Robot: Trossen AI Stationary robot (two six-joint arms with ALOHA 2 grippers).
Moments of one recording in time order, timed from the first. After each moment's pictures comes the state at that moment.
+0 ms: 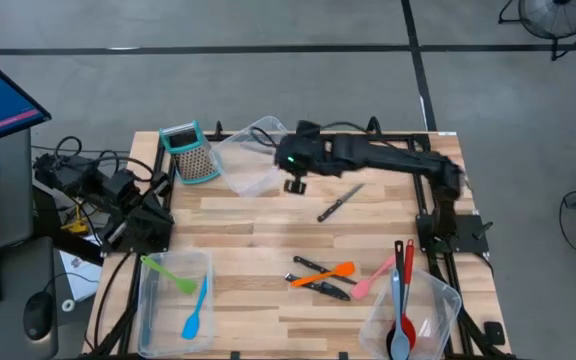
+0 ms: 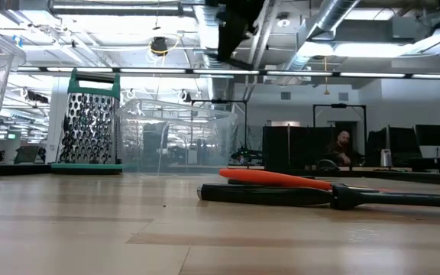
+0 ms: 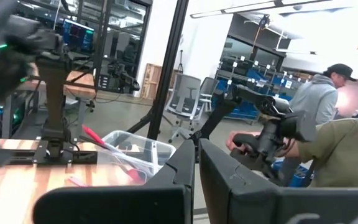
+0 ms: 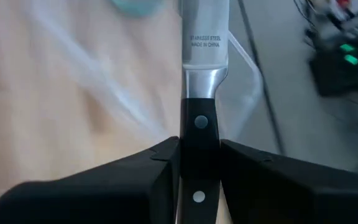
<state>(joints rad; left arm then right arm) -0.48 0.46 0.87 -0.29 -0.08 -0.24 -0.13 1.95 2.01 -1.01 0.50 -0.19</state>
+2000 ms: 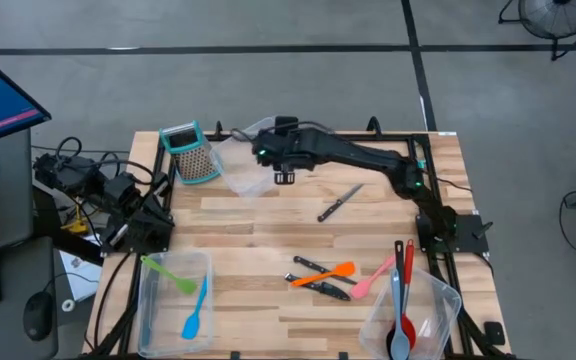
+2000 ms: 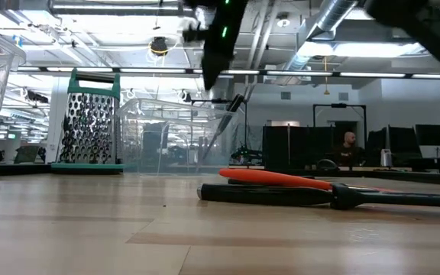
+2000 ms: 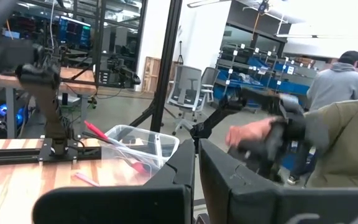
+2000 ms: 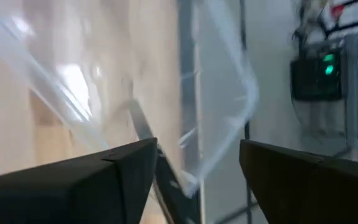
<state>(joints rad) -0.48 0.46 0.87 -0.32 -0.06 -0.19 -0.19 2.24 2.35 -1.14 0.56 -0.40</state>
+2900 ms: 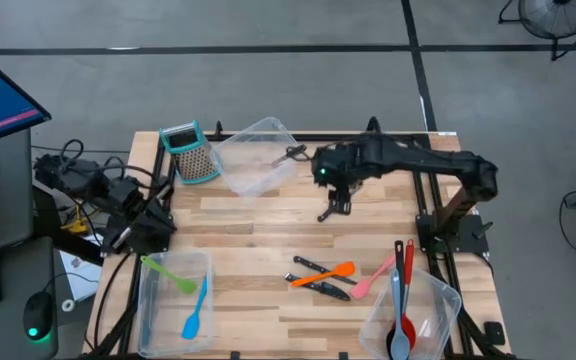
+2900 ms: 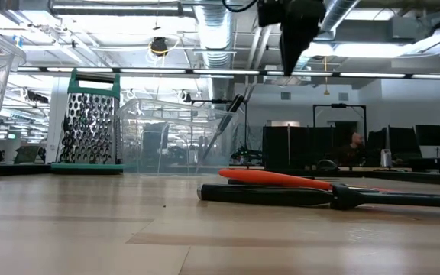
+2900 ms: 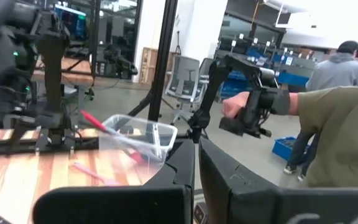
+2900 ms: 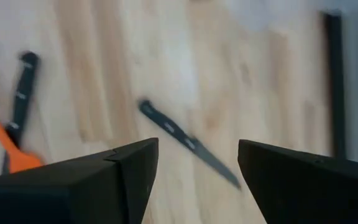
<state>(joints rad) -0.48 0.46 0.84 -0.34 -0.05 -0.19 -0.11 1.67 1.63 -1.24 0.18 -0.03</state>
